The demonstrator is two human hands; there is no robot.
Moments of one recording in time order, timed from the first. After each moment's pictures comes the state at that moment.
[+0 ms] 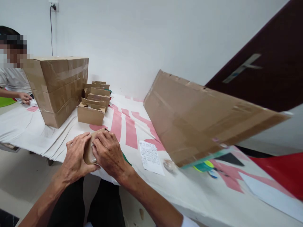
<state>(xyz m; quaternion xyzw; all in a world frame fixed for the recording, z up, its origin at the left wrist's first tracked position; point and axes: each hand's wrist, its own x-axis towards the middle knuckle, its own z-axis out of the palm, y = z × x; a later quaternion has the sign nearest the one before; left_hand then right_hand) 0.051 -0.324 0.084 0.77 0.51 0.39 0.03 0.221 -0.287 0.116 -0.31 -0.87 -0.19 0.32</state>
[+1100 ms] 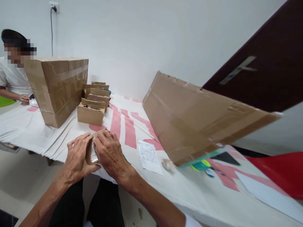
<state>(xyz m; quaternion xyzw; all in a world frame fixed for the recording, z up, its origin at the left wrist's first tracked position) 0.055 -0.329 0.082 0.77 0.51 0.38 0.03 0.223 -0.292 0.123 -0.34 -0.87 -0.24 0.26</state>
